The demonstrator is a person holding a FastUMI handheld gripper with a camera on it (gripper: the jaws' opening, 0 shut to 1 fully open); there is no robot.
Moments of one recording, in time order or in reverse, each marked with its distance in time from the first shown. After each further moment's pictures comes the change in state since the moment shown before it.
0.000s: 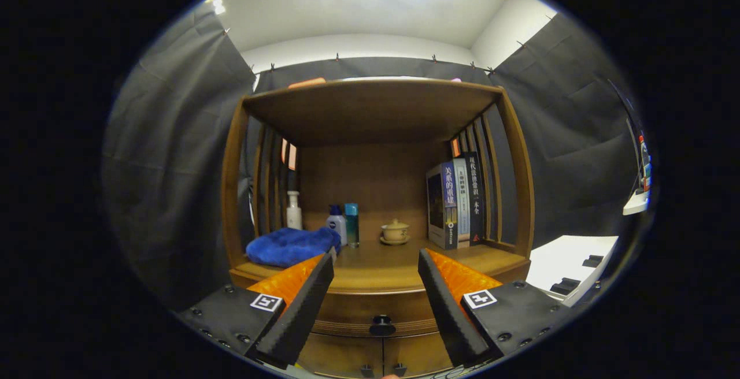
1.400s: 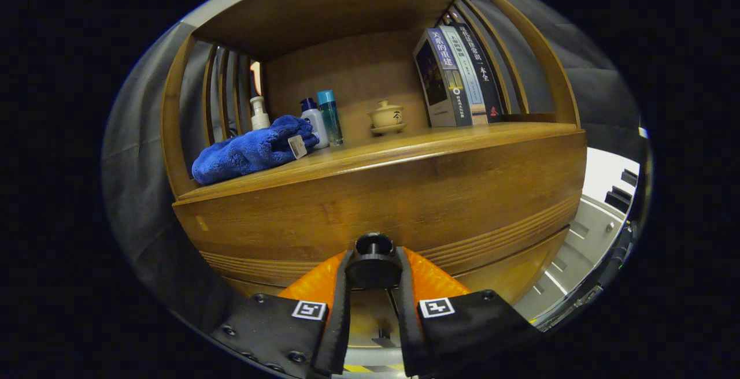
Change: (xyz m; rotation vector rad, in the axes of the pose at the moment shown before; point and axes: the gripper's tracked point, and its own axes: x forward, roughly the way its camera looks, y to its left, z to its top) arm 0.053 -0.004 -0.169 0.186 0.367 0.034
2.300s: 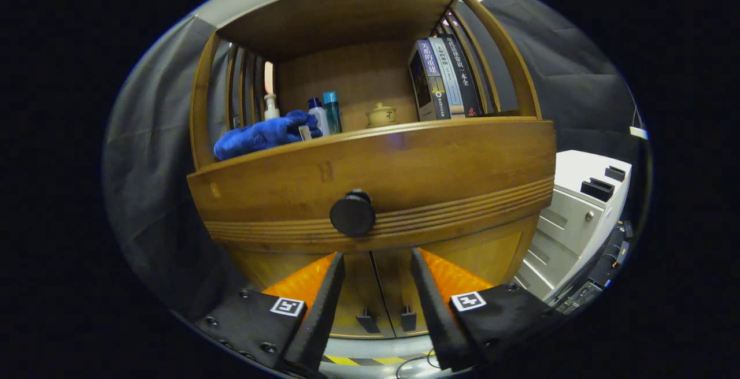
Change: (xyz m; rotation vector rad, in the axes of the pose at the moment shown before) arm -0.052 -0.015 -0.022 -0.039 -0.037 0.016
